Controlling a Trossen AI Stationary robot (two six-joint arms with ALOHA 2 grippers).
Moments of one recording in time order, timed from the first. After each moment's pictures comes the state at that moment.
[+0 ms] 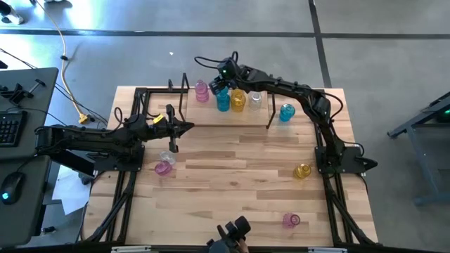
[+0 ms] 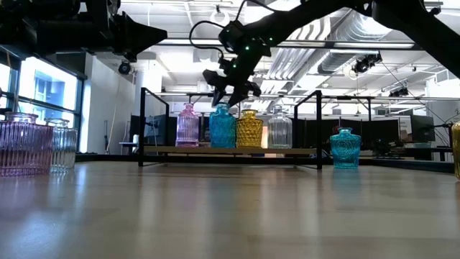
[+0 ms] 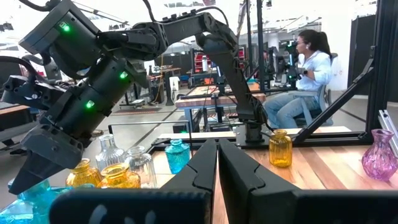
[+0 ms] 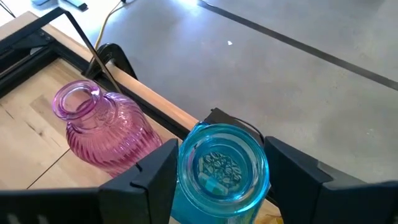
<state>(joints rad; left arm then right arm) 0.23 0.84 0.21 0.78 0.07 0.11 -0.49 2.16 1.96 -0.49 0.29 0.31</state>
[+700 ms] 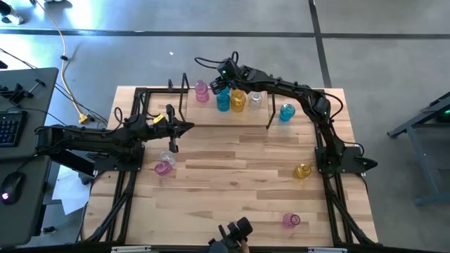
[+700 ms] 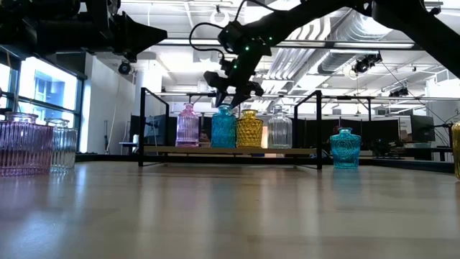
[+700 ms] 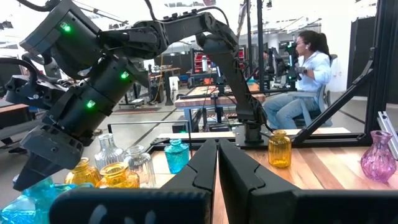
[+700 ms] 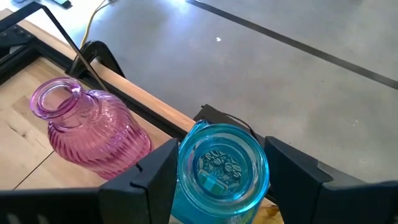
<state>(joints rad) 0.23 0.84 0.21 0.78 0.07 0.10 -0.49 2.16 1.96 -0.53 0.33 0.34</state>
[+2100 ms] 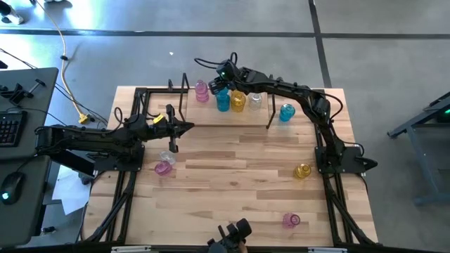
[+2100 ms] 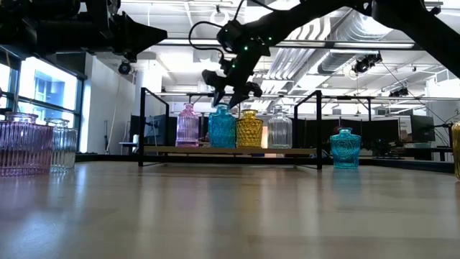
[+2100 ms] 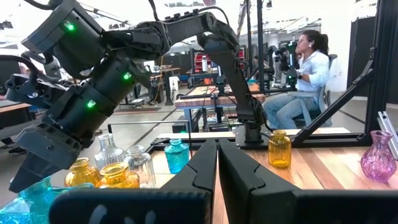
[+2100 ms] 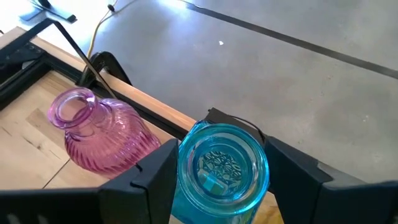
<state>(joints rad) 0.23 0.84 0.21 0.78 0.07 0.10 -0.48 2.16 1.95 -0.50 0.34 0.40</state>
